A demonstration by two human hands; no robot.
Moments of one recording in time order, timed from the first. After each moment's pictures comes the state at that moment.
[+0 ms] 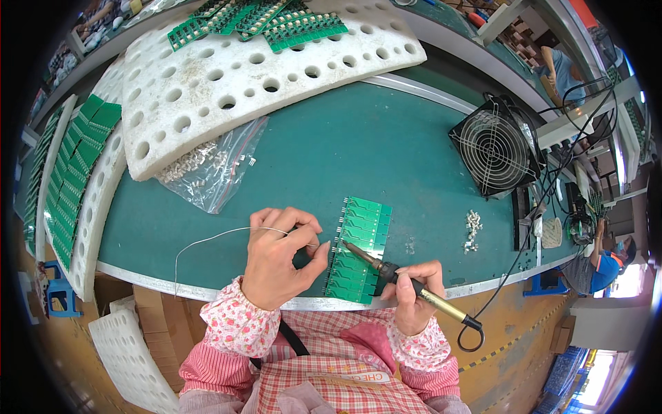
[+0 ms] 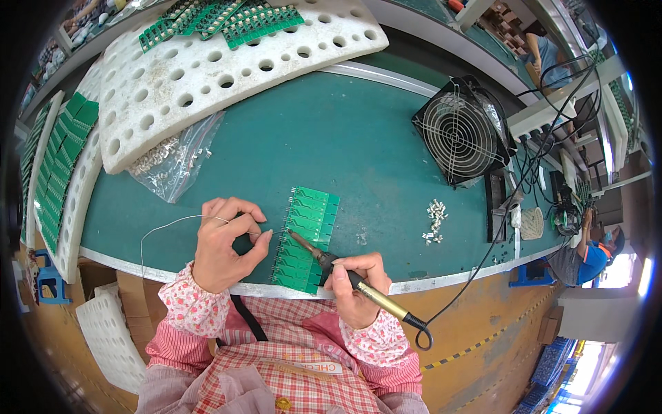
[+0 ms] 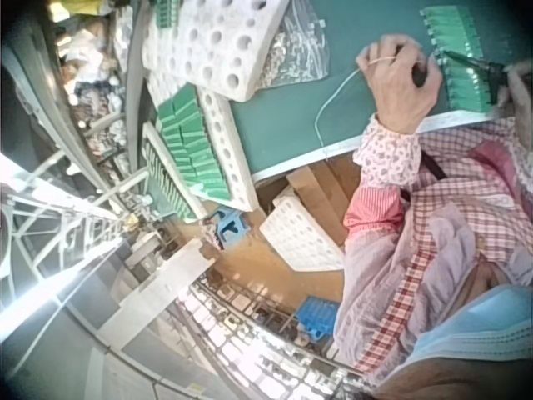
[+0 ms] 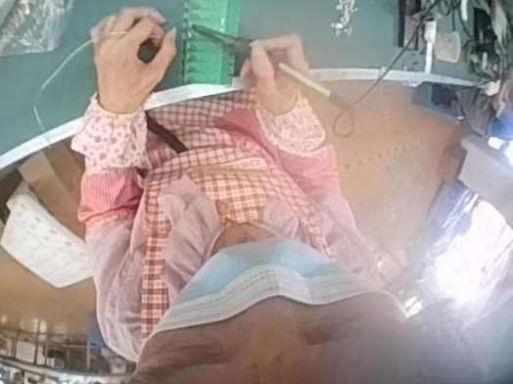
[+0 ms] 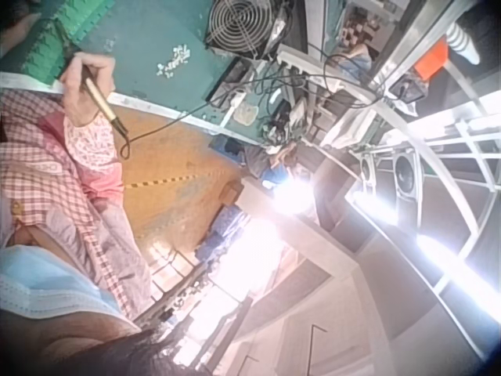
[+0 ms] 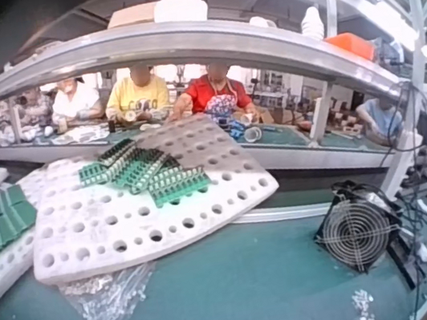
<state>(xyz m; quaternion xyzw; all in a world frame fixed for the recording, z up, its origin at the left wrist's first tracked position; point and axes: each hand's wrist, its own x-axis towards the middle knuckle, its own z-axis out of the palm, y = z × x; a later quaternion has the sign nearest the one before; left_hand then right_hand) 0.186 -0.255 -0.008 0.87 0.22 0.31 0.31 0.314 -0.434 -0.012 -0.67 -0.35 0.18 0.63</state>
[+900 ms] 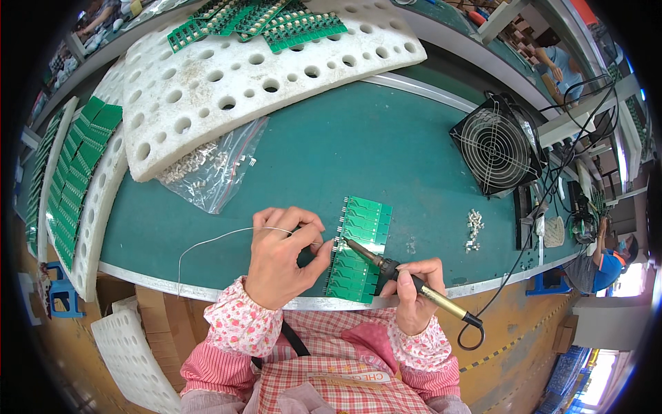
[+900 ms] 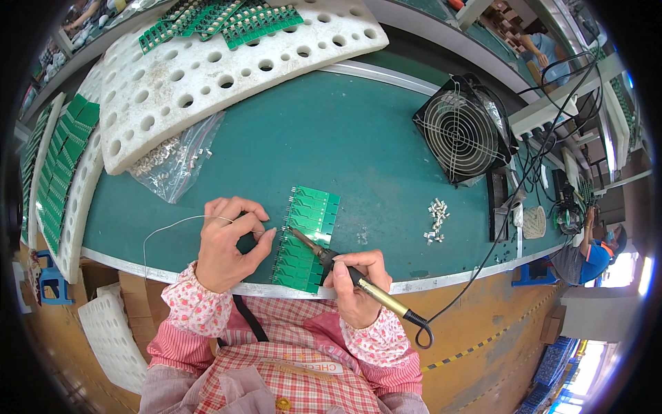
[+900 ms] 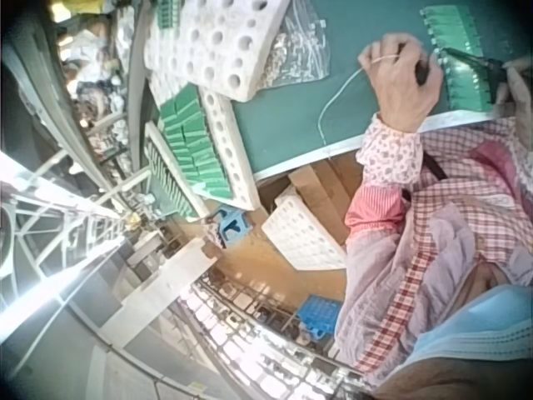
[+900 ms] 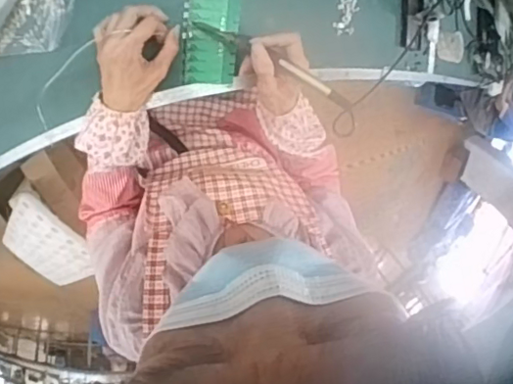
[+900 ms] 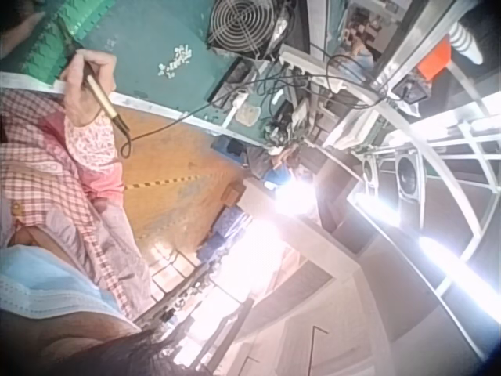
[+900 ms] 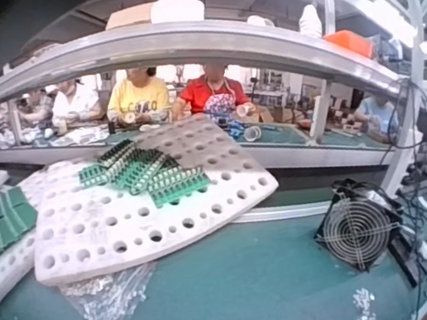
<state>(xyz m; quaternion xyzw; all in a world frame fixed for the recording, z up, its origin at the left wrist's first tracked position) 0.190 -0.258 -0.008 0.87 0.22 0.32 0.29 0.317 -0.435 -0.011 -0.68 -0.34 0.20 0.61</state>
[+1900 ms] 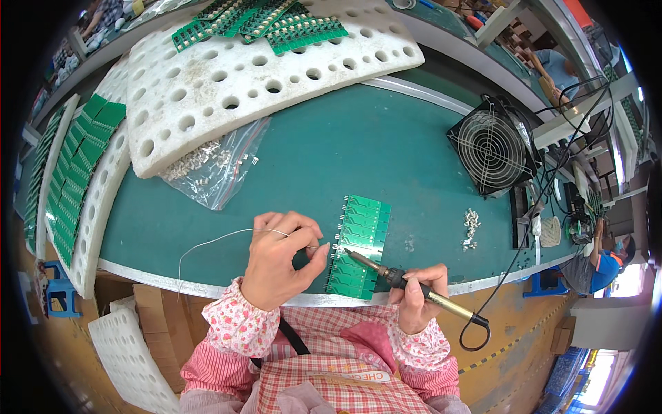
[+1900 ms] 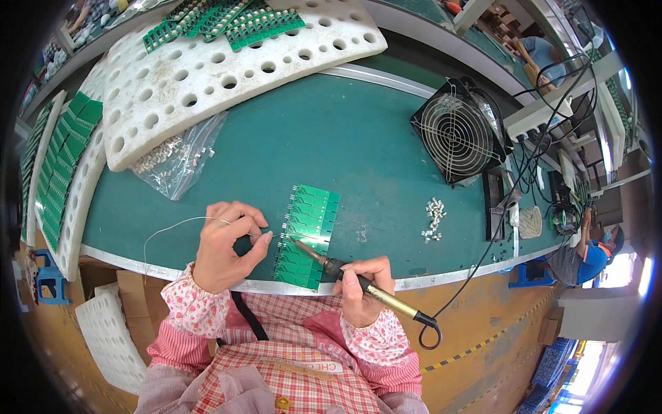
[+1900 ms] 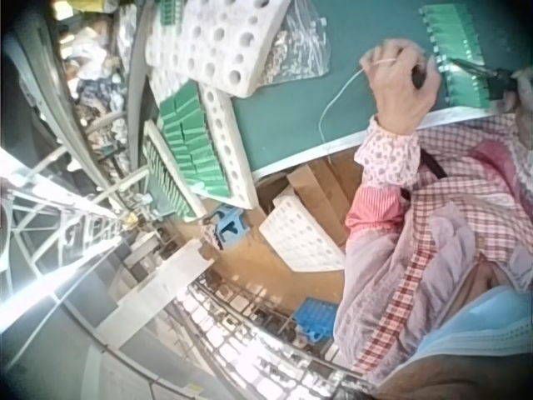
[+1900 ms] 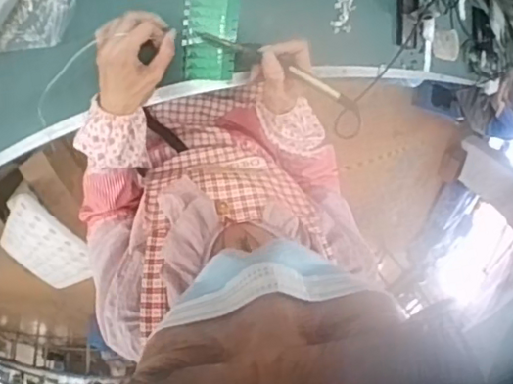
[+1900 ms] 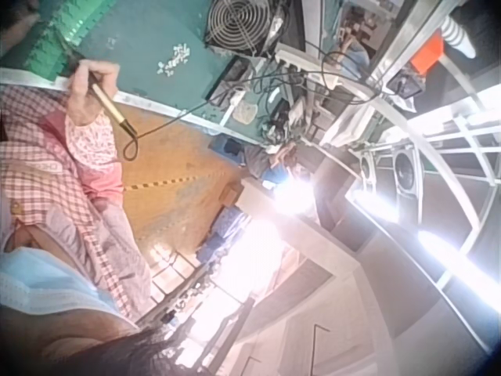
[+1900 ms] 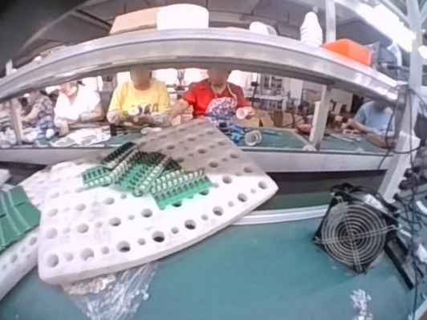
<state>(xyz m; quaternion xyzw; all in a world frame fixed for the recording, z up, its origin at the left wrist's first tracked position) 0.179 -0.259 -0.009 0.86 0.22 0.31 0.33 0.312 -0.445 -0.021 -0.62 -0.31 0.17 0.70</state>
